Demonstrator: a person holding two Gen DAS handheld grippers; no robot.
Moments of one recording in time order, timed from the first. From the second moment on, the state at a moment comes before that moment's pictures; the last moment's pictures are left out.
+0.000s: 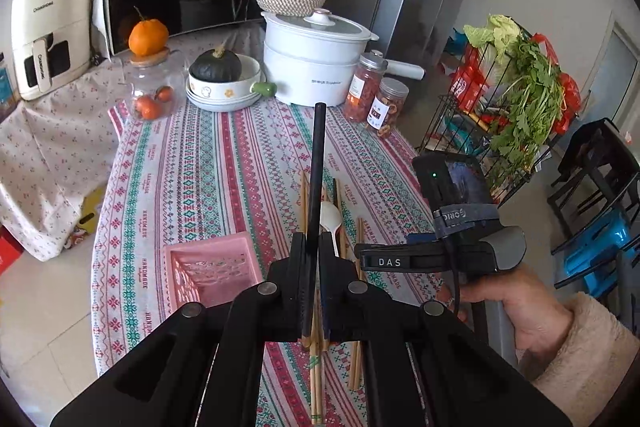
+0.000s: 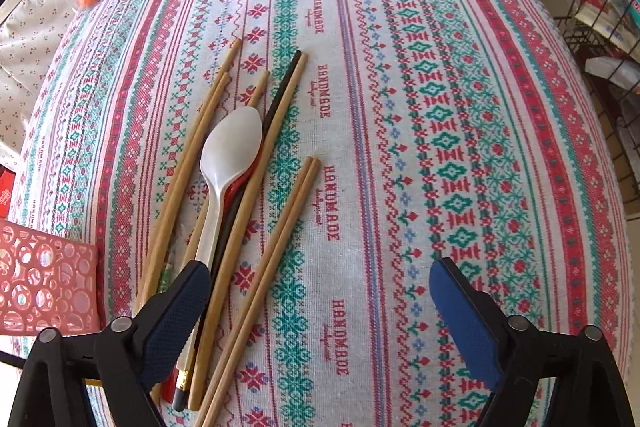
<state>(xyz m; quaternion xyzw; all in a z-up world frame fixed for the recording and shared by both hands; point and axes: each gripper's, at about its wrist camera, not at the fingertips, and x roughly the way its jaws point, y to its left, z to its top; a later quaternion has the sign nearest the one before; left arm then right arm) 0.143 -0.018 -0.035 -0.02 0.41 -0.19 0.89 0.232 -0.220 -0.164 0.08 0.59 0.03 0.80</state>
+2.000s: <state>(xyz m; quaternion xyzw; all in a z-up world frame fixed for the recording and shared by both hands) 0.107 0.064 0.039 -0.04 0.27 -0.13 0.95 0.104 -0.170 0.051 0.06 0.26 0.24 0.93</state>
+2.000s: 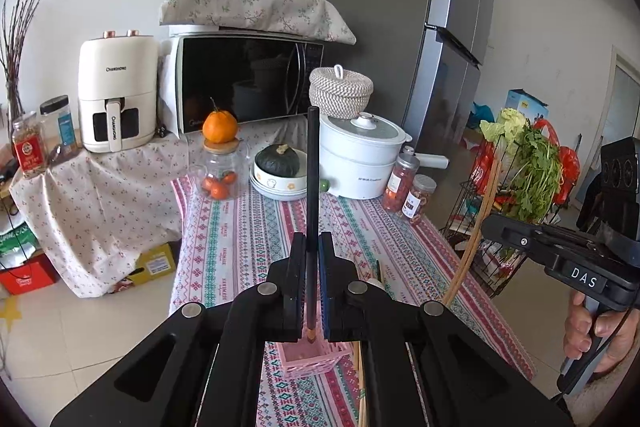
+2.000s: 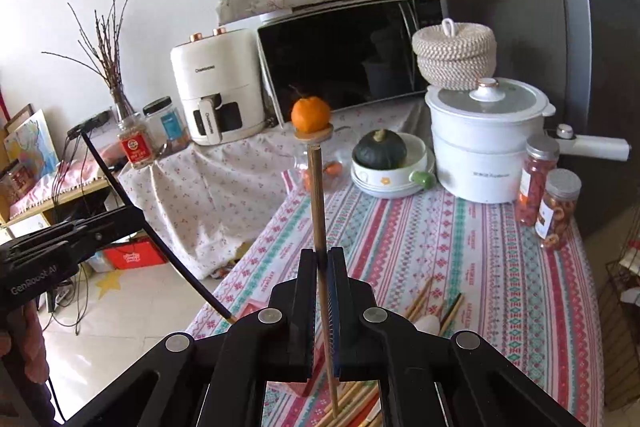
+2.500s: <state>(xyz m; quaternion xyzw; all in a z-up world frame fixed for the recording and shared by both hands) 0.159 0.065 -0.004 -0.03 0.35 -0.11 0.93 0.111 -0.141 0.069 0.09 0.23 0.28 0.93</state>
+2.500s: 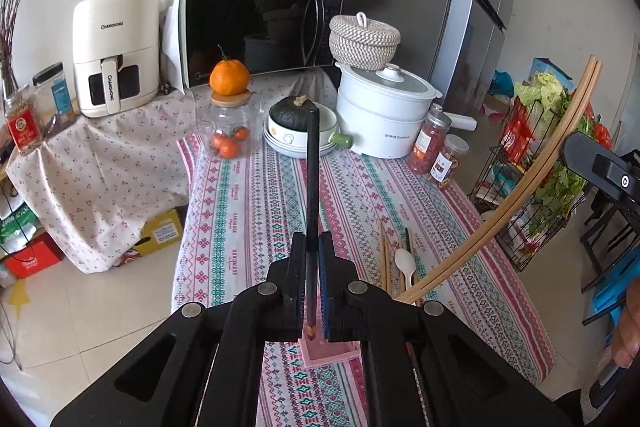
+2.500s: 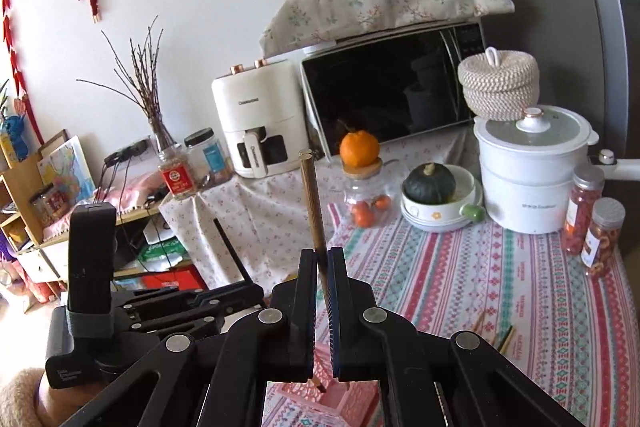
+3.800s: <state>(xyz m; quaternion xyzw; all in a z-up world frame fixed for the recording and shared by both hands) 0.132 0.086 -0.002 -0.12 0.34 -0.02 0.93 0.138 -0.210 0.005 0.11 0.31 0.12 0.94</state>
